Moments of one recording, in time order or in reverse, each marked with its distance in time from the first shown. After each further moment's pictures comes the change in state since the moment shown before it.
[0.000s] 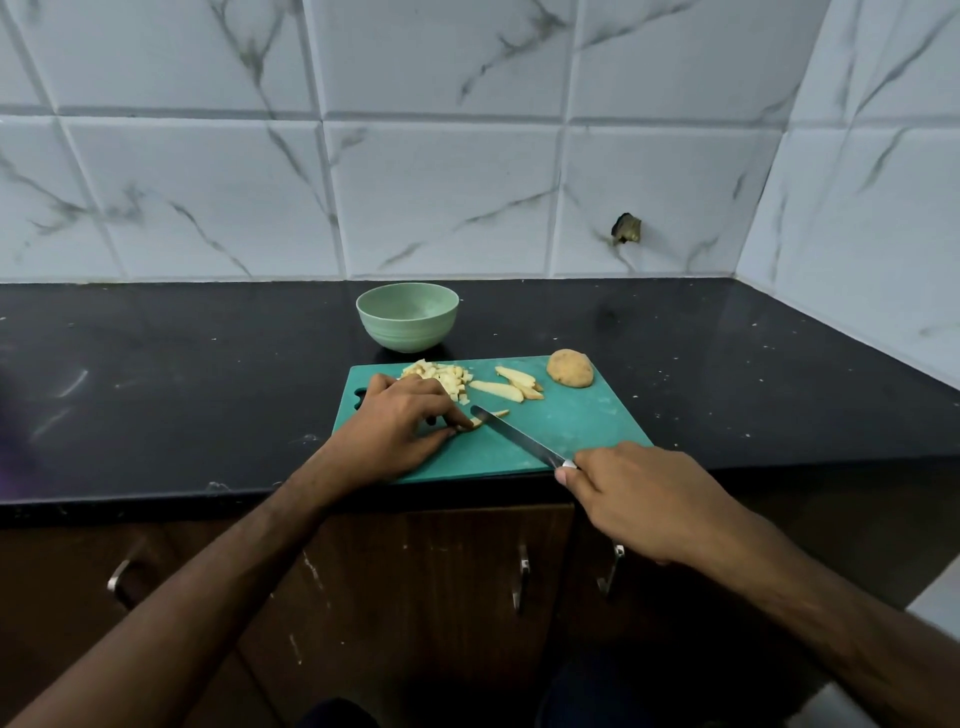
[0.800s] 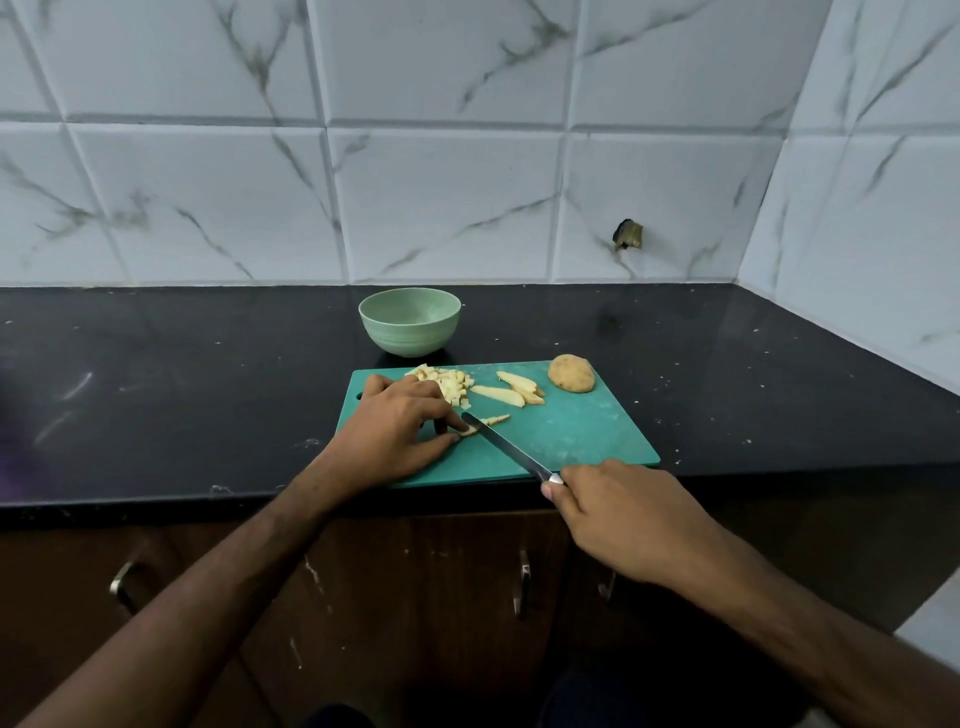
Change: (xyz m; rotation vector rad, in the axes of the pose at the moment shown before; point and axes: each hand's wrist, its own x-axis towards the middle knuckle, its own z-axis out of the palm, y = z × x) left_hand -0.001 0.004 -0.001 0.077 0.091 -0.006; right_hand 0.001 -0.007 0.016 0.017 0.072 -0.028
